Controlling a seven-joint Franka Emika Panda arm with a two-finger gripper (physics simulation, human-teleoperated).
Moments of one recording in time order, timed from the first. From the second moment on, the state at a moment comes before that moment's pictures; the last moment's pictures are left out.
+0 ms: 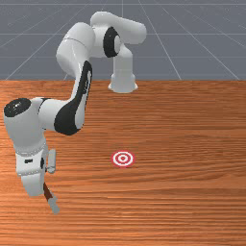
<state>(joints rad) -0.38 1.25 0.06 -0.83 -0.05 2.09 -1.33</state>
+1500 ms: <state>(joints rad) -0.39 1.33 0.07 -0.73 -0.04 2.10 -1.35</state>
